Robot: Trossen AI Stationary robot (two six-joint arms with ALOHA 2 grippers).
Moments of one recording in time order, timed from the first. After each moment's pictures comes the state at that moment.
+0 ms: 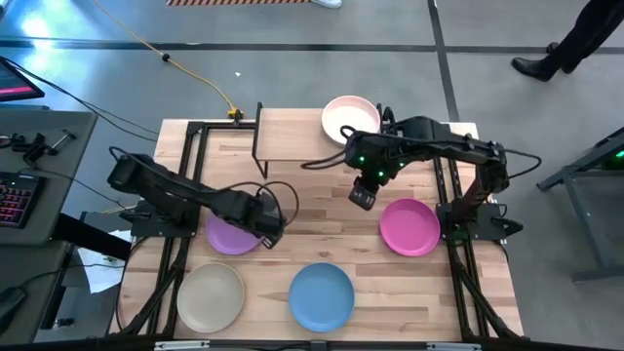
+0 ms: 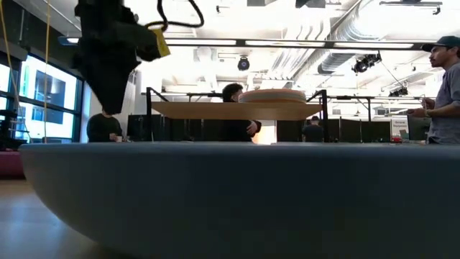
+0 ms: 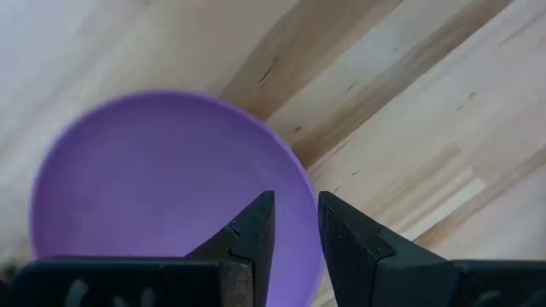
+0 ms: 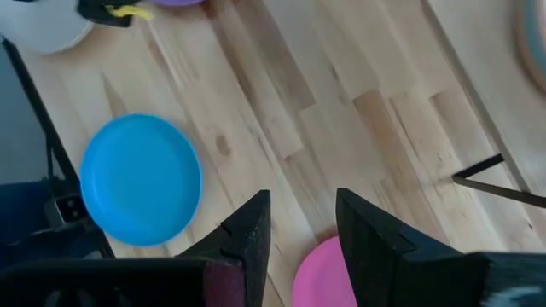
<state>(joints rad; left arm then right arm) -0.24 1.58 1.13 -1.06 -0.22 -1.08 -0.02 1.73 2.11 -1.57 -0.02 0.47</state>
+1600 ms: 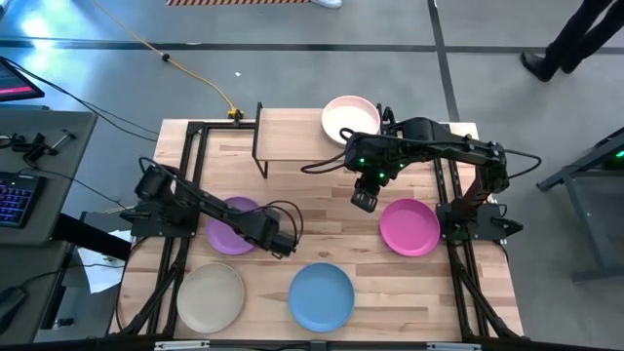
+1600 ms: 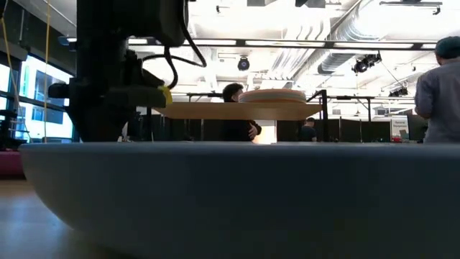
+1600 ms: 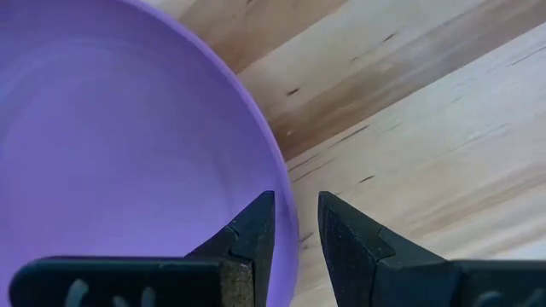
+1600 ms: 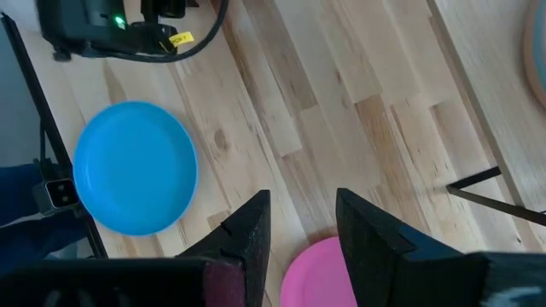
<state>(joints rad) -0.31 1.82 1.13 -0.97 -0.19 -1.32 0.00 1.73 2.11 -1.57 -0.02 0.40</state>
